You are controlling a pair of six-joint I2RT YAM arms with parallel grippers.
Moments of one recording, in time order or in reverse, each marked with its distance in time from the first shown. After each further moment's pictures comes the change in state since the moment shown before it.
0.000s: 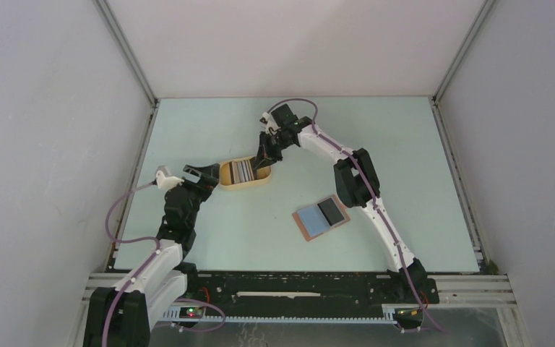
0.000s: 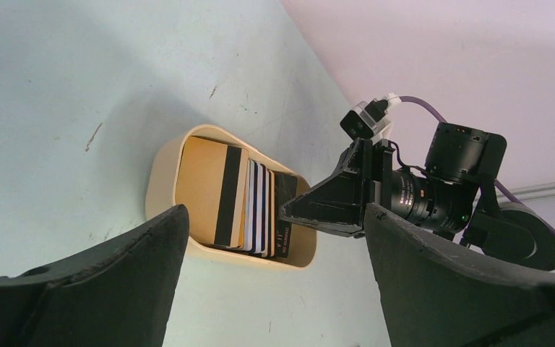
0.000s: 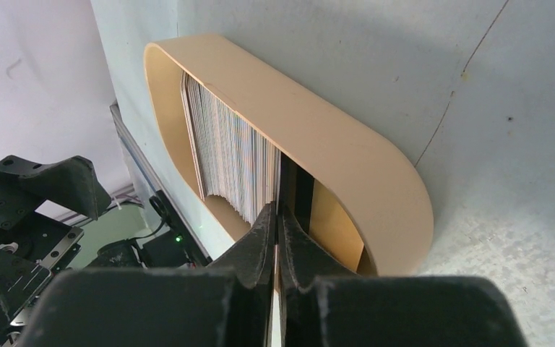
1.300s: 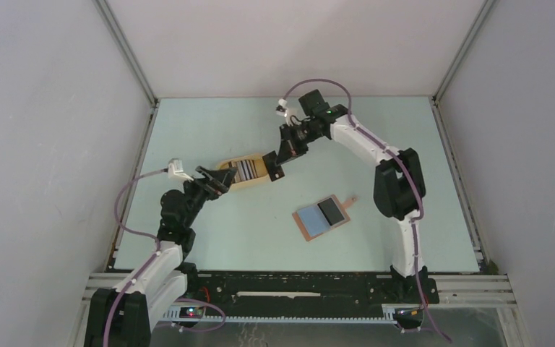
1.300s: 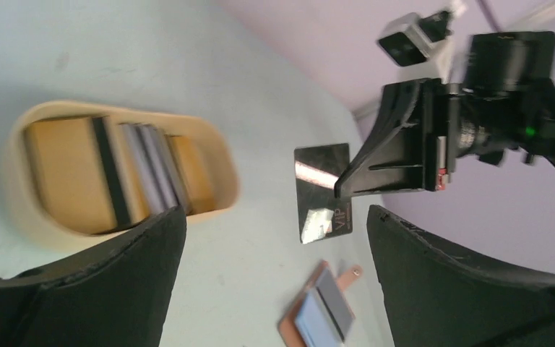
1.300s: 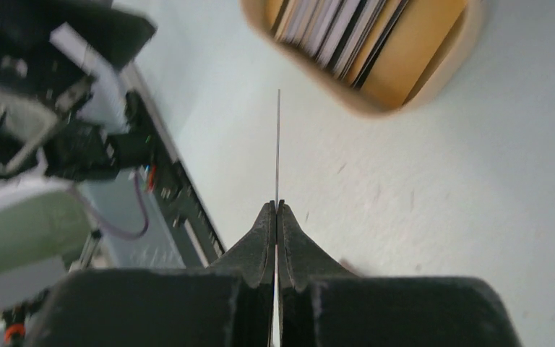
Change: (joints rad) left arm 0.009 -0.010 -0.019 0.129 0.334 0.099; right arm -0.053 -0.465 -0.396 -0.058 0.005 -0.381
